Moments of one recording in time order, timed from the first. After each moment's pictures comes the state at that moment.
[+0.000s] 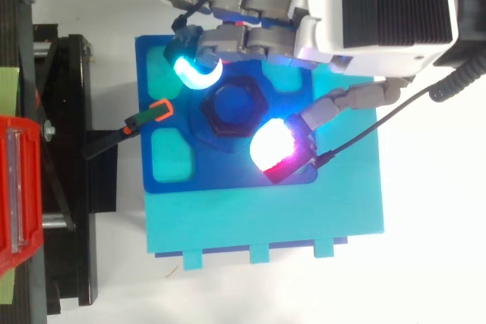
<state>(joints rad) 0.01 -2.14 -1.32 -2.87 -1.60 -1.36</state>
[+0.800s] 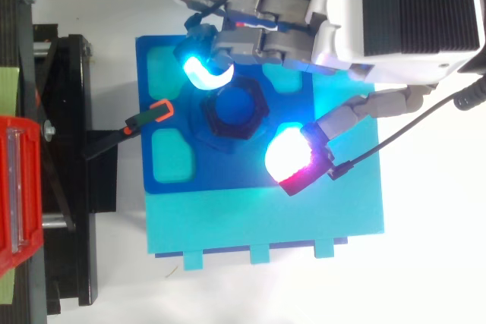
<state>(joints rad) 0.02 -2.11 -1.32 -2.93 -1.59 -1.37</state>
